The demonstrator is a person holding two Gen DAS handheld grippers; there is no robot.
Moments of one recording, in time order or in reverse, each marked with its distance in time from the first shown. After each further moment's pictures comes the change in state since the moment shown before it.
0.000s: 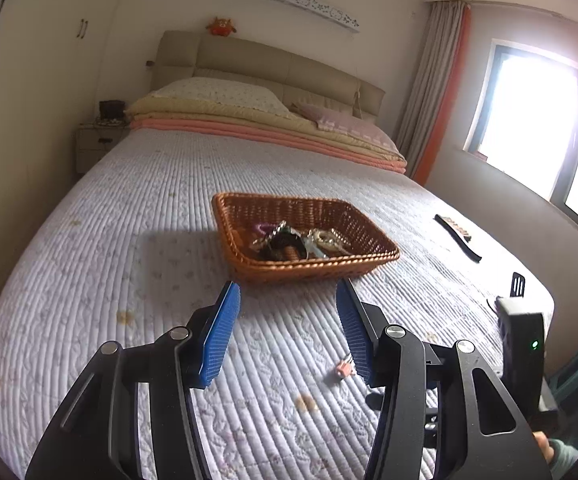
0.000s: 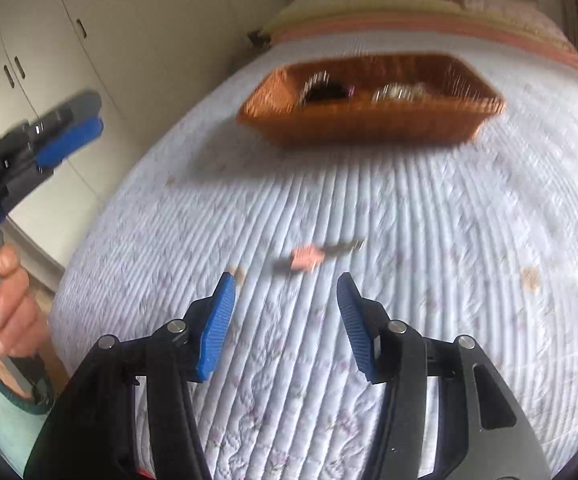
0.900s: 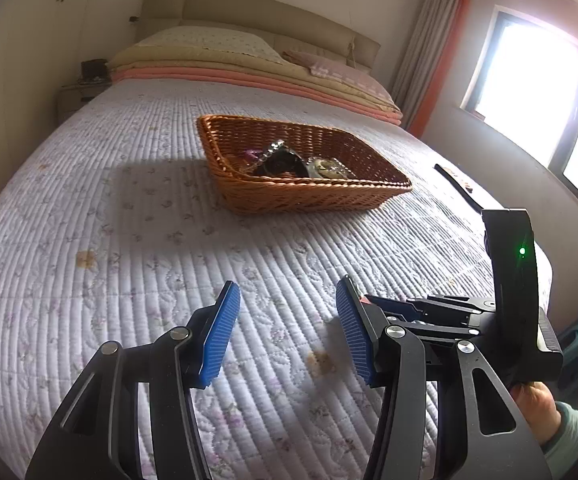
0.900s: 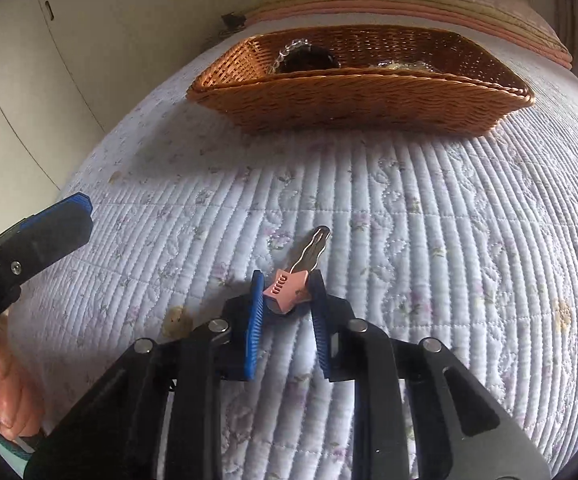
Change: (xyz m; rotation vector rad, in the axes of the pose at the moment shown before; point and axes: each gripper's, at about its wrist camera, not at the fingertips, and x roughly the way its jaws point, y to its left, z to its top) left arm 0.053 0.010 -0.045 0.014 0.166 -0.043; right arm 0.053 -0.004 0.024 0.000 0.023 -0.117
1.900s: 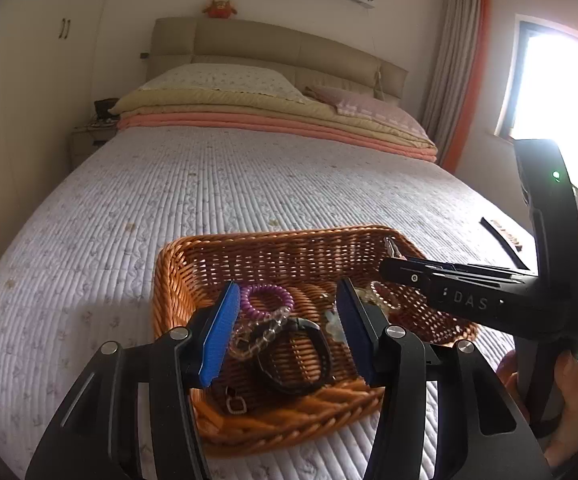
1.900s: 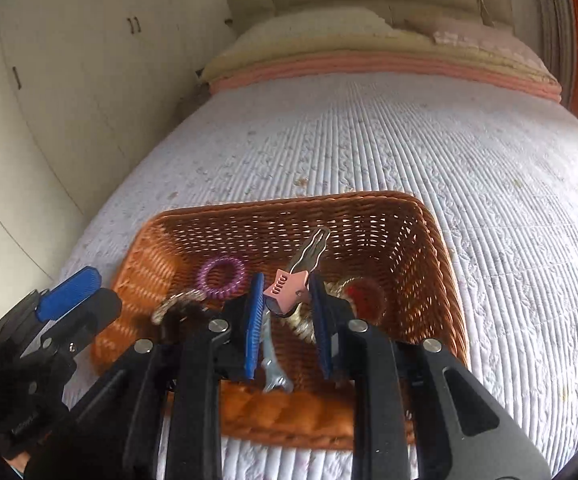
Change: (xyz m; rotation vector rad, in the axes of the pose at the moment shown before) left arm 0.118 -0.016 0.142 0.007 -0.122 0.141; right arm 0.016 -0.096 0.198 0.039 -0.137 -0.042
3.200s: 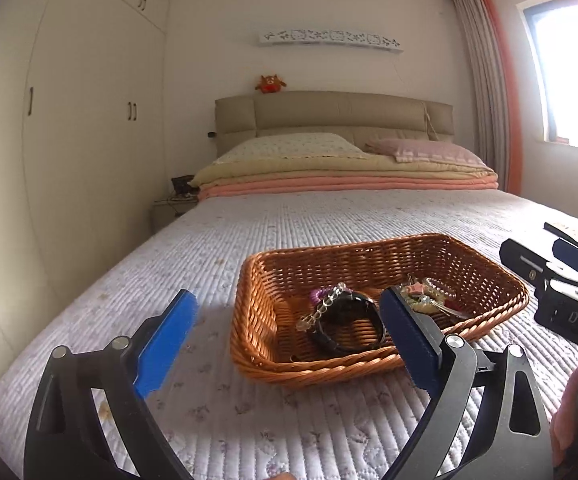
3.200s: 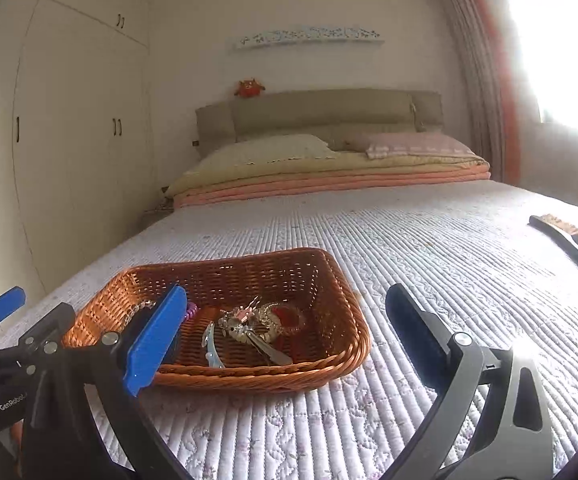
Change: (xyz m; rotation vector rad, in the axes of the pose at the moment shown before) left arm -0.062 -0.031 -0.065 0.101 -0.293 0.331; right arm -0.071 -0.003 -0.118 -0.013 -0.556 -0.178
